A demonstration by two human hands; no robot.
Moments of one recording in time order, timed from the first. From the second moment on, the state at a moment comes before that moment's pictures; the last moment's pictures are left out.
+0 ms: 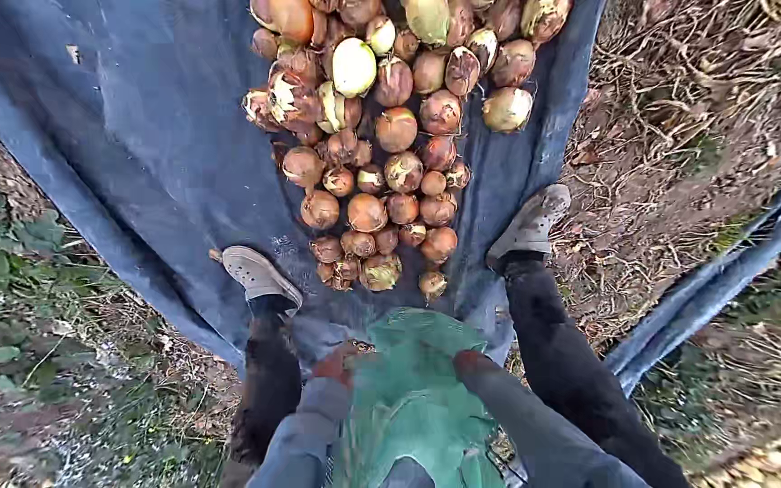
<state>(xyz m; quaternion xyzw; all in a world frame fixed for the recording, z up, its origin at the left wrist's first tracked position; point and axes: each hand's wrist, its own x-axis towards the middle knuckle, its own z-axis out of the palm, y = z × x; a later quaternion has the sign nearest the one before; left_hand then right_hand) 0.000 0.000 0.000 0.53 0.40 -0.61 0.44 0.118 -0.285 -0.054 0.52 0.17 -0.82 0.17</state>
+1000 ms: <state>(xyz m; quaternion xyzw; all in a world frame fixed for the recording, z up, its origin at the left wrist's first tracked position) -0.072 0.034 -0.255 0.57 0.42 -0.69 0.16 0.137 -0.287 -0.257 0.67 0.01 -0.68 0.30</state>
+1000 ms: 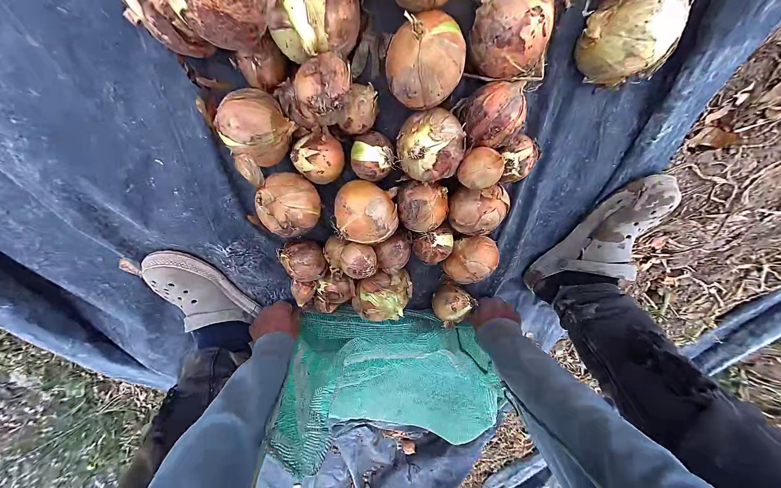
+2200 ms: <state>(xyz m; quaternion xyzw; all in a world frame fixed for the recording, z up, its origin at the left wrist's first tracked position) 0.190 0.322 -0.270 0.57 0.62 0.06 0.54 0.498 -0.005 -0.213 0.82 -0.11 -0.45 -0.33</state>
